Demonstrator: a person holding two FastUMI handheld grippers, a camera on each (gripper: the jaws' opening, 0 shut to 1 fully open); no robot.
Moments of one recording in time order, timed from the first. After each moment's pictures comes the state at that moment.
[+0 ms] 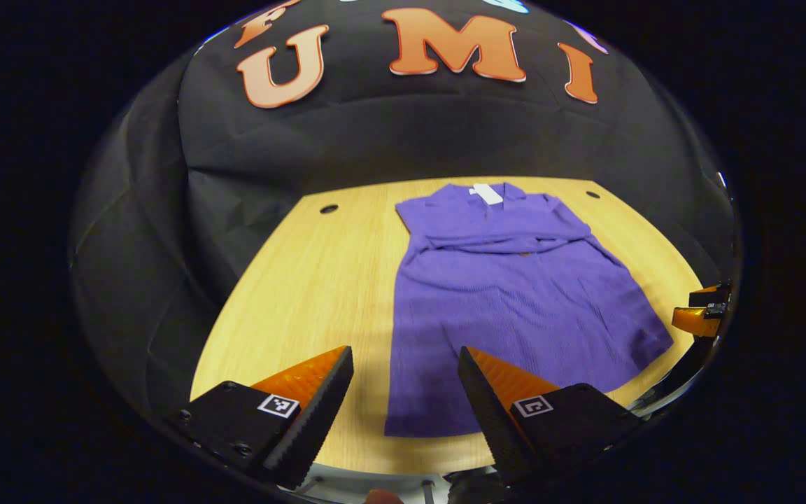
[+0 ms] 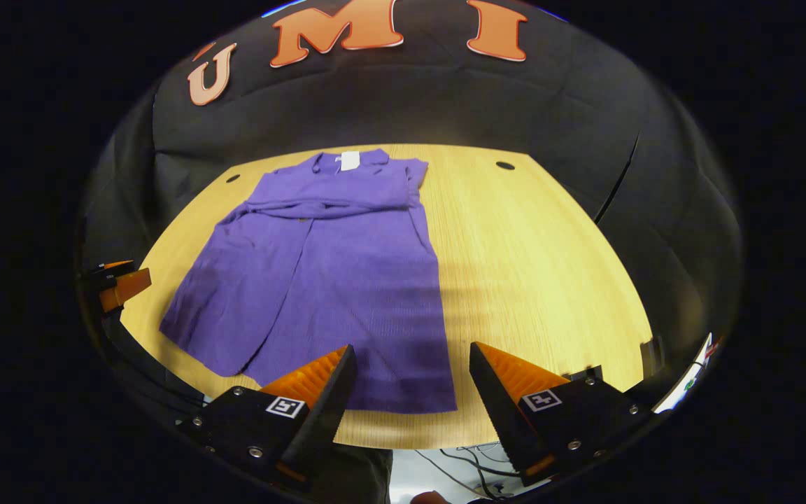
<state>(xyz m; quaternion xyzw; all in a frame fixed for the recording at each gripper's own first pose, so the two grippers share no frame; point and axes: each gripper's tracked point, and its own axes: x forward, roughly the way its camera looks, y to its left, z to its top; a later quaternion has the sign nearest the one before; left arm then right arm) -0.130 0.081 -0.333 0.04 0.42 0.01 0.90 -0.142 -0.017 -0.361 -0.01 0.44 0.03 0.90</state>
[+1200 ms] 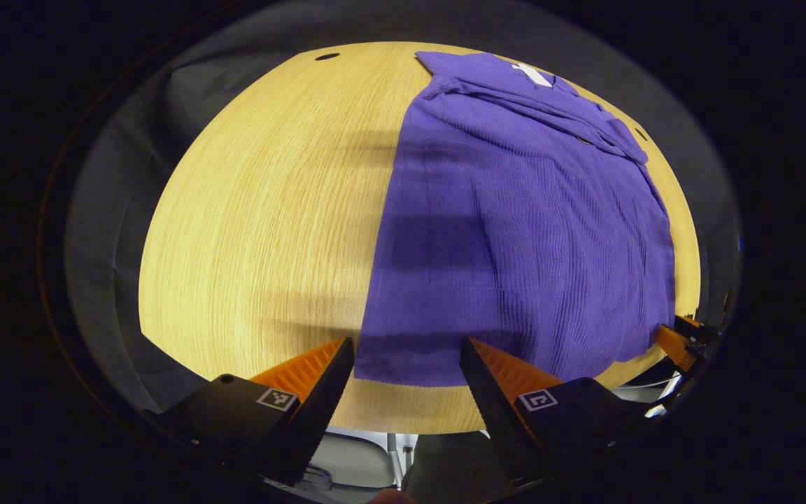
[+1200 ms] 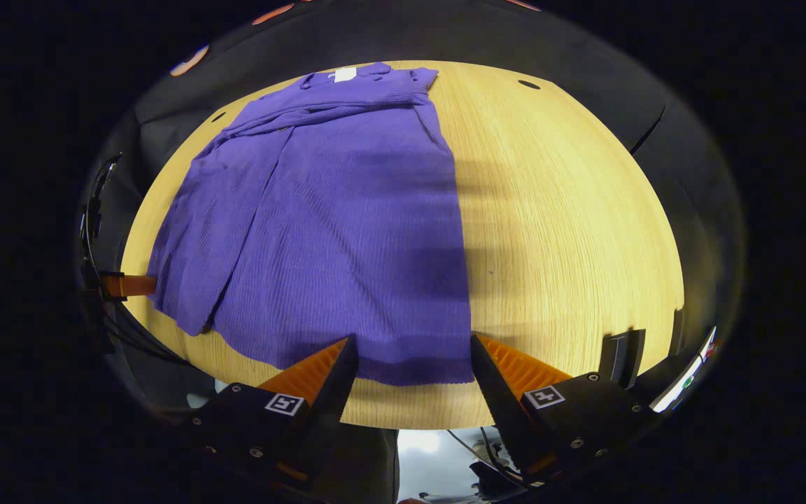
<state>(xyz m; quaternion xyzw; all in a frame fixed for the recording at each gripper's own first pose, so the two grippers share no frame) -0.191 0.085 -0.416 -0.05 0.68 0.02 0.73 -0.178 -0.016 -0.422 -0.01 0.60 0.06 0.80</state>
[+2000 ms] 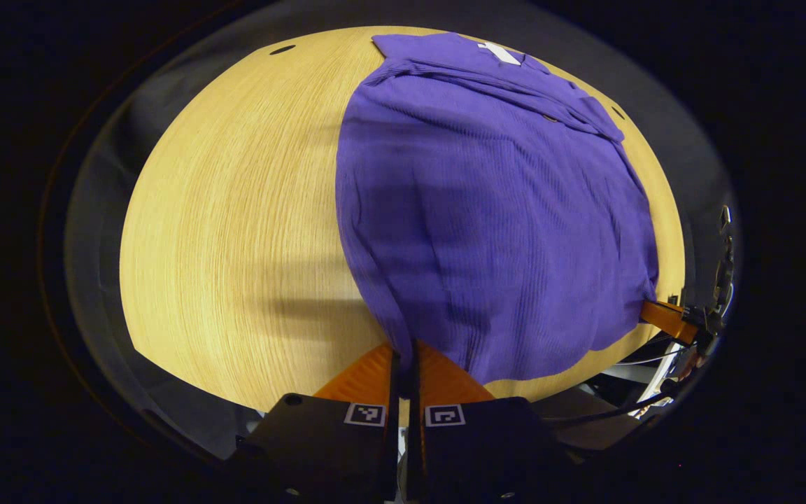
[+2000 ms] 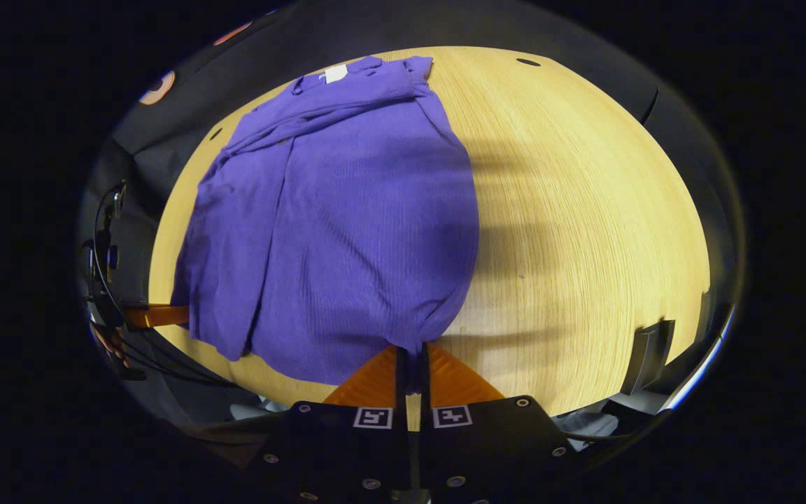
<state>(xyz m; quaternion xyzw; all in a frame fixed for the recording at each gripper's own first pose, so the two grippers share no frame) -0.176 0.051 -0.403 -0.07 0.70 -0.05 0.71 -0.161 0.009 -0.407 0.09 0.62 0.08 0.78</state>
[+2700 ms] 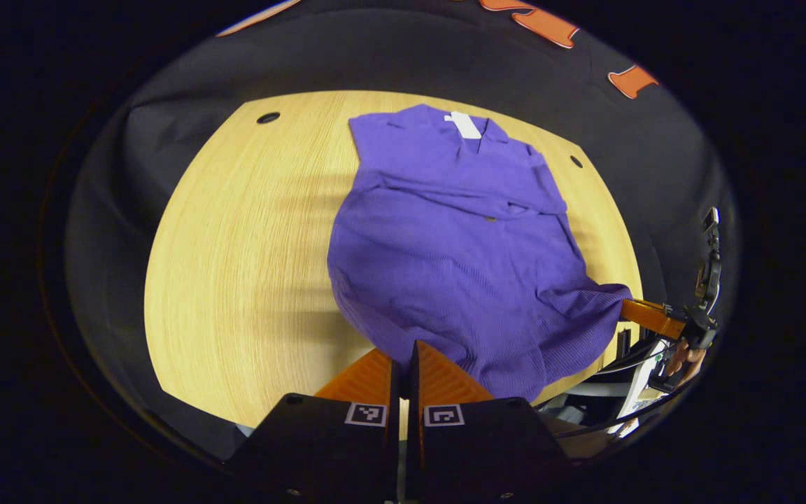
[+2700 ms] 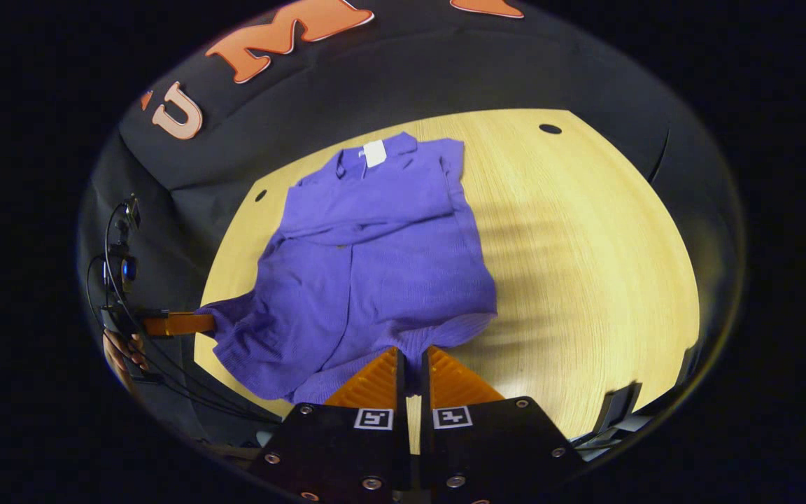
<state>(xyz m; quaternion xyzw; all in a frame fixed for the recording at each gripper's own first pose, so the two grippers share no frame) -0.072 0.047 -0.294 -0.07 0.60 -0.09 0.79 -0.068 0.018 -0.307 0.12 0.51 0.12 0.84</state>
